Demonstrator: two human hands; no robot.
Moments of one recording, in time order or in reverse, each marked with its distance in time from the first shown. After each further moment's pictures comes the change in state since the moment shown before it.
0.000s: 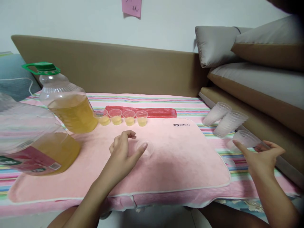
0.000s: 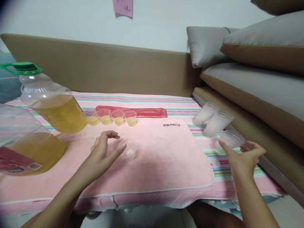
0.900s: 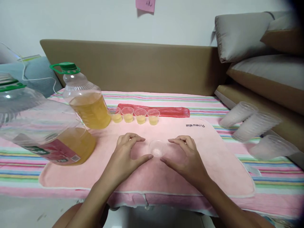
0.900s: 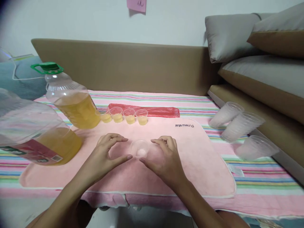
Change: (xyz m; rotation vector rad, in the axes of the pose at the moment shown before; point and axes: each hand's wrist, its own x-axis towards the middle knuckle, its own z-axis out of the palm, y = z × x) left_hand -0.008 -0.029 -0.022 0.046 -0.013 0.114; right_hand -0.229 -0.218 0.020 0.437 -0.881 -0.726
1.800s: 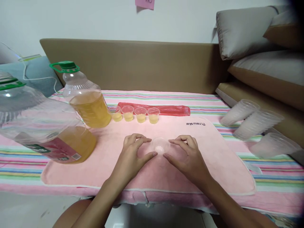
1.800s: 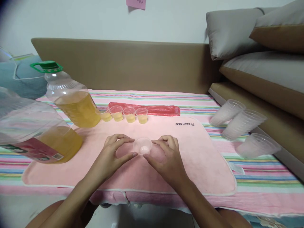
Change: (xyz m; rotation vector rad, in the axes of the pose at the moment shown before) left_hand 0.000 0.006 0.021 0.003 -0.017 -0.012; right_hand -0.005 0.002 -0.004 -0.028 0.001 -0.007
